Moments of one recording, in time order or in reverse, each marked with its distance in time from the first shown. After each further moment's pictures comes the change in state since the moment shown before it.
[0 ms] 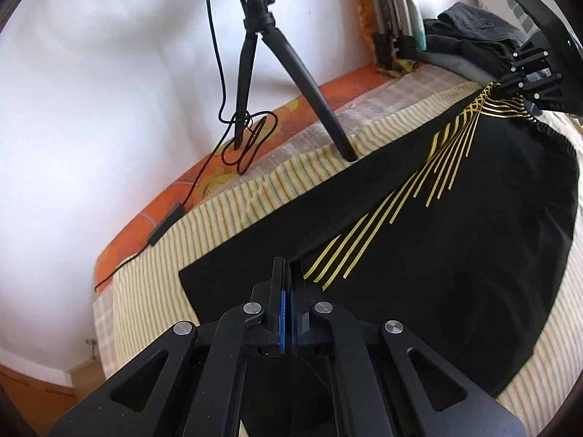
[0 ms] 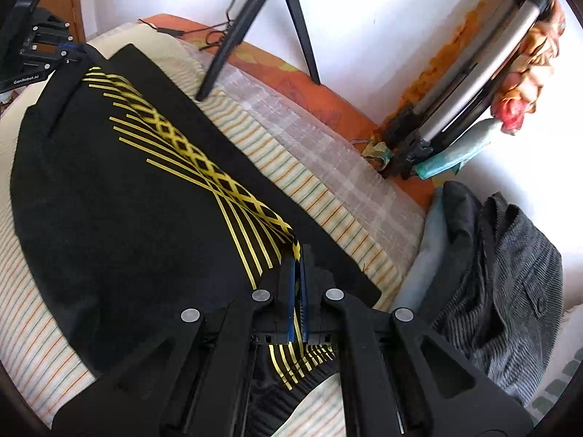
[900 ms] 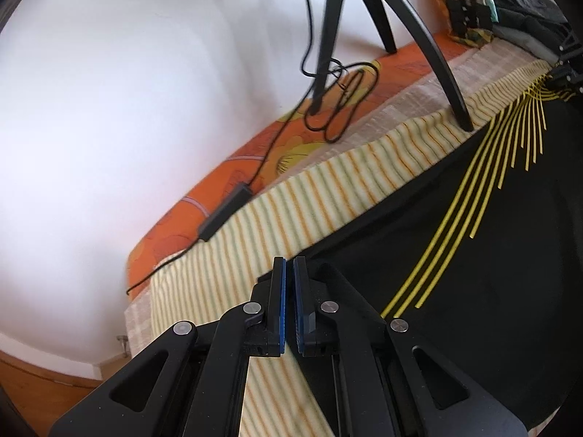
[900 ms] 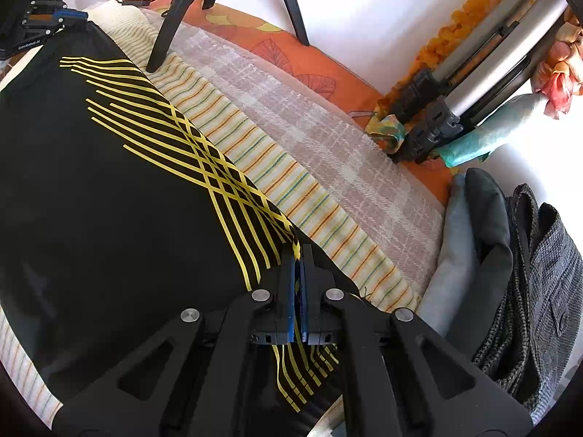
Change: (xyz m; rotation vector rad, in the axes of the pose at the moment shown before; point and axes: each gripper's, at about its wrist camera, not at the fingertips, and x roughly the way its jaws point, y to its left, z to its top) left arm 0.055 0.064 -0.006 -0.003 0.053 0.168; right arm 0.057 -0.008 0.013 0.014 0.099 -0.029
